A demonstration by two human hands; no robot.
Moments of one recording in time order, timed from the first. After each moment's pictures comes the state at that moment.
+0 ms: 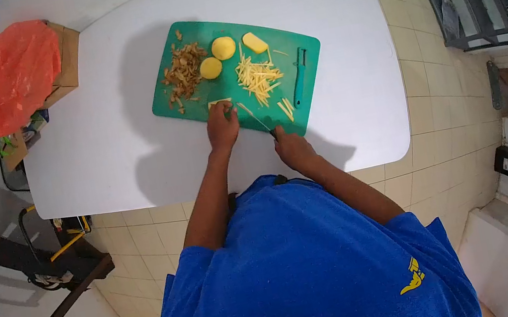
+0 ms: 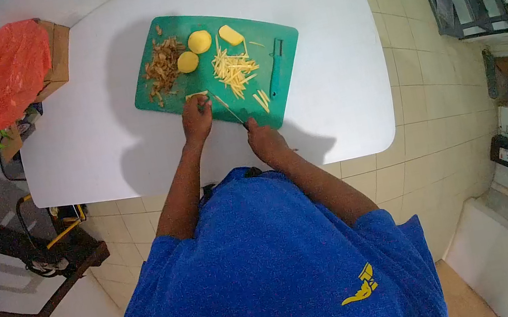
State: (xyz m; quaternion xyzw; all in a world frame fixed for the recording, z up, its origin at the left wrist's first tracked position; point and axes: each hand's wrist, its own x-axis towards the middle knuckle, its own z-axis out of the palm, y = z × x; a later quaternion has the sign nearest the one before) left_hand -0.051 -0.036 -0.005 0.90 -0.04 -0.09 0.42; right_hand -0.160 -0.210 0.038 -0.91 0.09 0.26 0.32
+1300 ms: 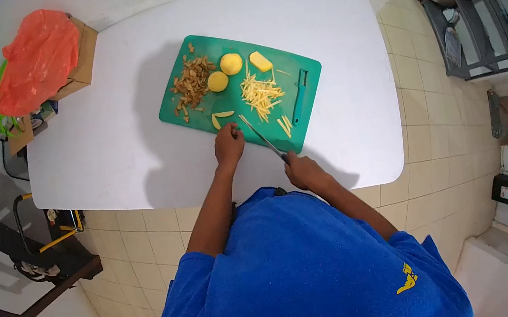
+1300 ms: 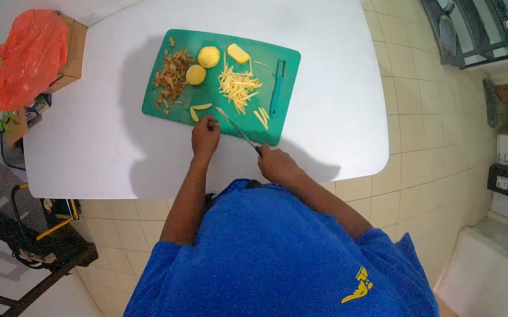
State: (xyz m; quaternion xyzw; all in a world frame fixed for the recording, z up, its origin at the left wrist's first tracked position) left_hand -0.077 -0.043 -0.029 0.92 0.04 -0.11 0.37; right_hand -0.187 -0.241 0.060 -0.90 0.06 0.29 0.32
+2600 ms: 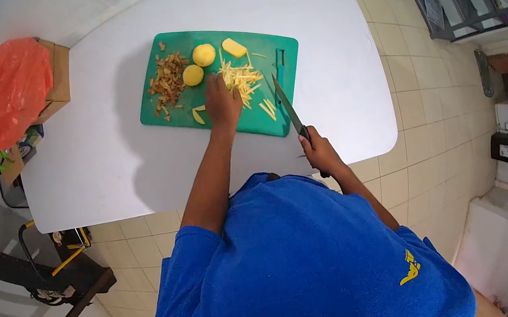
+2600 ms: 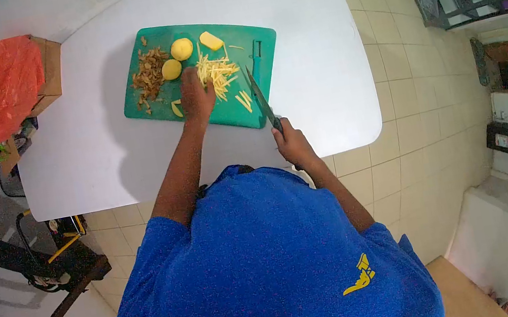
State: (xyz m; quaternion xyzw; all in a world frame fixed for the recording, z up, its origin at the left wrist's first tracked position) left_hand -0.024 -0.111 0.009 0.95 -0.13 0.13 0.24; right_hand -0.226 -0.290 0.040 -0.85 0.21 0.16 0.45
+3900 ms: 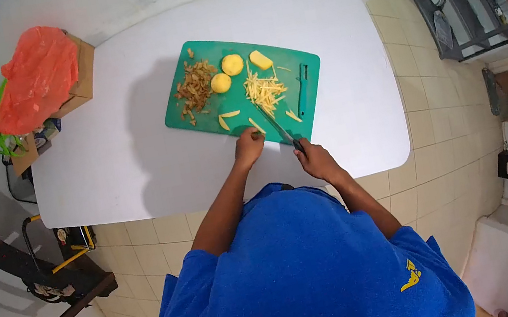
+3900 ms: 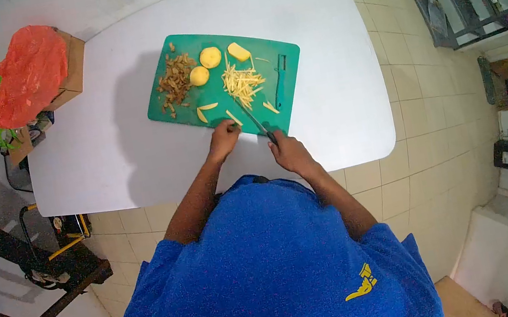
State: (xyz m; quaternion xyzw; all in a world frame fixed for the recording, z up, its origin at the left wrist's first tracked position) left_hand -0.087 -0.050 -0.043 0.85 -0.01 -0.23 0.48; right_hand -0.194 -0.240 0.051 -0.91 0.09 0.18 0.37
